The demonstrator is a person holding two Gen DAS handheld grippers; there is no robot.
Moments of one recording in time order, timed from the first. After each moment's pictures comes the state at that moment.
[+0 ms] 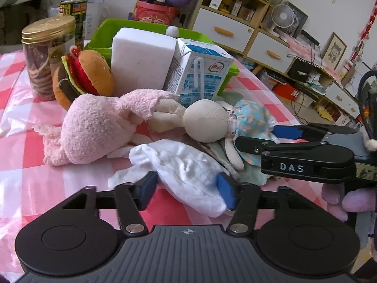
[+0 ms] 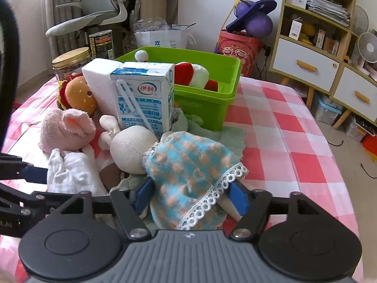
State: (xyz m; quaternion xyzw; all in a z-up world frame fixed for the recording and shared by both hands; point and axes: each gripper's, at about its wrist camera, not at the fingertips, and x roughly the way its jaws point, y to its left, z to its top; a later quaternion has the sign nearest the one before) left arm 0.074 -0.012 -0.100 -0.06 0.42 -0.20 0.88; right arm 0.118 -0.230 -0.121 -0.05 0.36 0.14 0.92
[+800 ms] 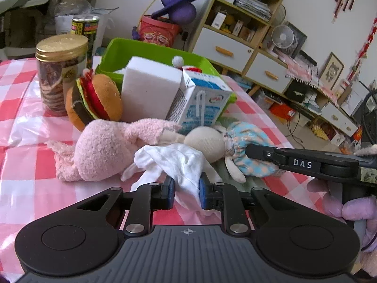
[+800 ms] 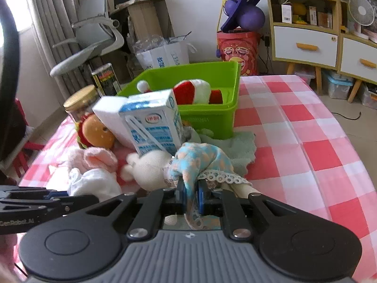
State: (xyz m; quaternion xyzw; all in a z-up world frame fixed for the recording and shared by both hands) left arm 0.069 0.005 -0.071 -0.10 0.39 -0.19 0.90; right arm 0.114 -0.252 -0.099 0.08 0.36 0.16 0.92
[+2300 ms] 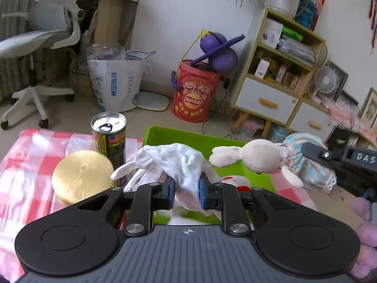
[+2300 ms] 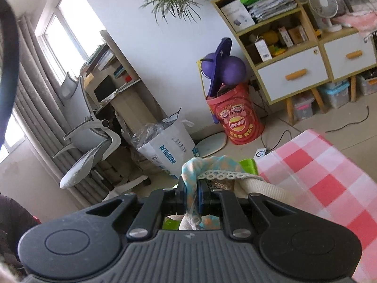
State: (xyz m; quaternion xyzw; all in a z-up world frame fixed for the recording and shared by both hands) left arm 0.207 0.012 0.006 -0.08 0.33 -0.07 0.94; right arm 0.226 -0.265 -0.014 0.28 0.23 0.12 0.92
